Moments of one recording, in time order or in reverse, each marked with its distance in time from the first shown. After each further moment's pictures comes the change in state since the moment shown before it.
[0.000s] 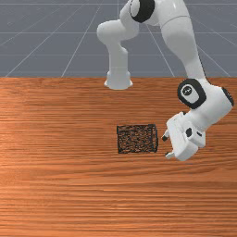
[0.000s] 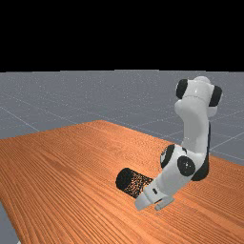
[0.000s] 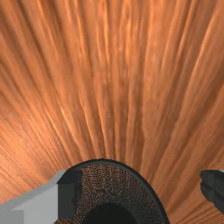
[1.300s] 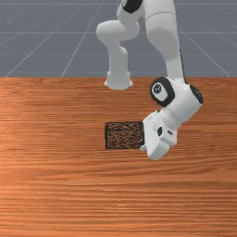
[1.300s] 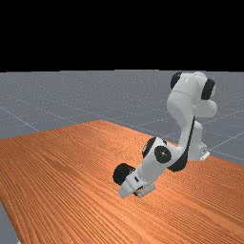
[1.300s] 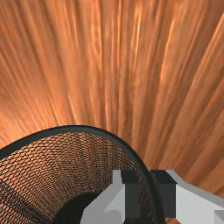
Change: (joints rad) arm -0.092 -0.107 -0.047 -0.212 -0.058 0.182 -0.090
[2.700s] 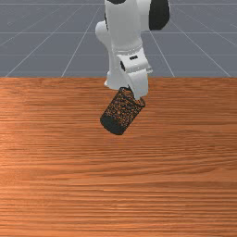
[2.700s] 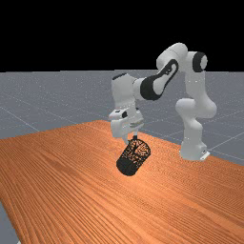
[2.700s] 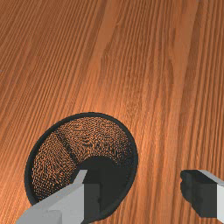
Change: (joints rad) arm -0.336 -0.523 0.120 -0.141 0.706 -0.198 -0.922
